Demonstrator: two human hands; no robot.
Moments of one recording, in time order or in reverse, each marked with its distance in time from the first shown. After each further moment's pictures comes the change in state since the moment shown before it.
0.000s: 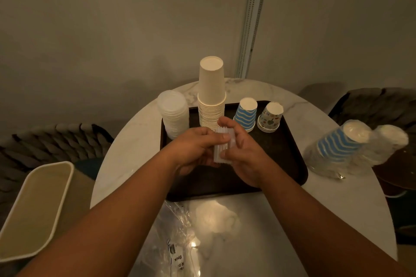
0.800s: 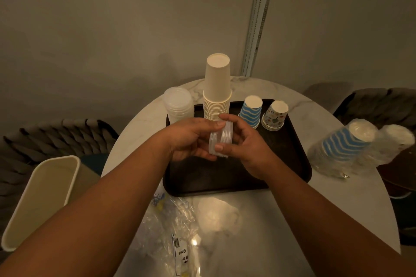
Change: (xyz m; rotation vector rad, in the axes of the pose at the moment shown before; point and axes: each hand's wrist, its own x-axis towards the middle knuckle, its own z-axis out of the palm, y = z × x) left_hand -0.007 0.019 -0.022 0.080 -0.100 -0.034; right_hand 0.003 -0.005 0.005 -0.158 0.039 -0.079
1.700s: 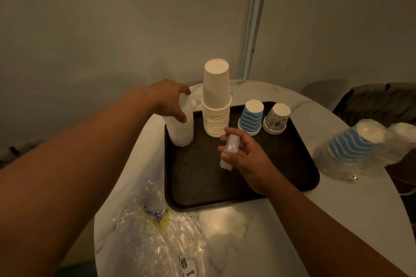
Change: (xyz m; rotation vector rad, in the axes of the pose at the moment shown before) left_hand 0.049 0.080 -0.082 1.538 0.325 -0.009; right_hand 0.008 0.028 -0.002 0.053 0.174 0.103
